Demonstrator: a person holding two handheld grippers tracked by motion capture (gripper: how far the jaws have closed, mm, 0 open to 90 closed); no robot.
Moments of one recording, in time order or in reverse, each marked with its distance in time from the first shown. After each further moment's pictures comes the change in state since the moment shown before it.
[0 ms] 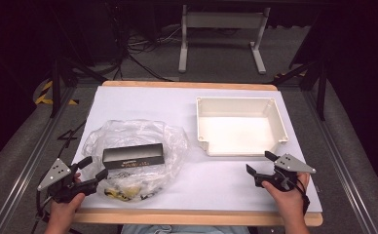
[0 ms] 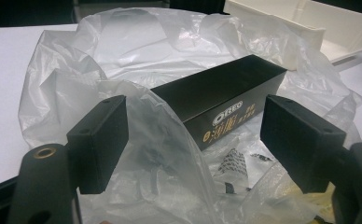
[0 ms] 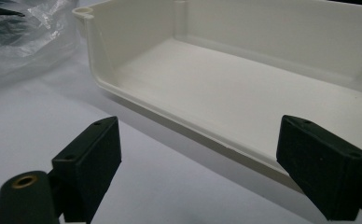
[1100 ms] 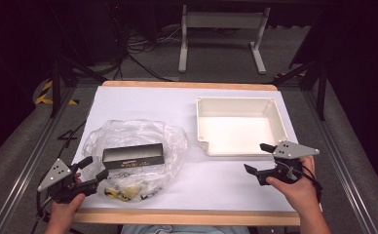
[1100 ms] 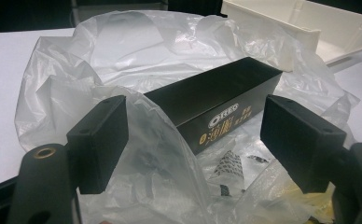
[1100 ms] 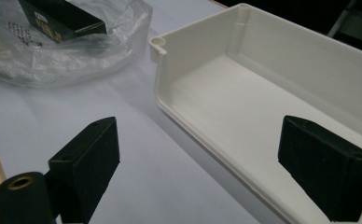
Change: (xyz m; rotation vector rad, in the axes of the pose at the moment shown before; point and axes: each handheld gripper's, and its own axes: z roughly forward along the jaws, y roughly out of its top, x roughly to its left) left arm -0.002 0.001 -0.001 -0.009 -0.005 0.007; right arm 0.010 0.070 -0.021 0.112 0.189 -0.154
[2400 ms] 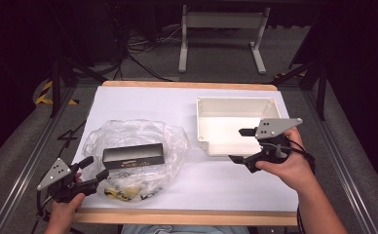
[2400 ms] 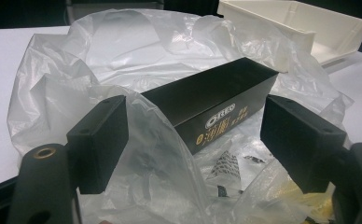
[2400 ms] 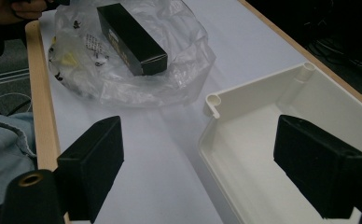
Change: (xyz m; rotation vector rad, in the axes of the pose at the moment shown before) left arm 0.002 0.000 0.001 0.001 -0.022 -0.006; right arm 0.010 0.086 0.010 0.059 0.224 -0.186
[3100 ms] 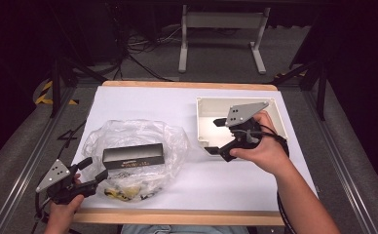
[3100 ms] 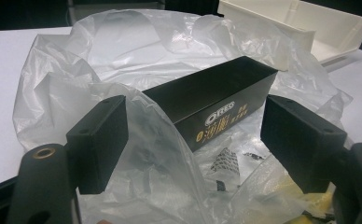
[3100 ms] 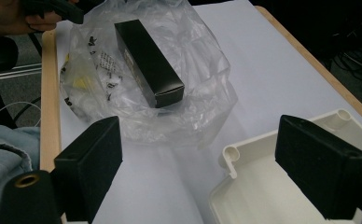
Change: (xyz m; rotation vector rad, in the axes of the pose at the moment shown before) left arm -0.002 -0.001 -0.004 0.001 0.009 0.005; right arm 0.000 0.053 0.044 0.014 0.083 -0.072
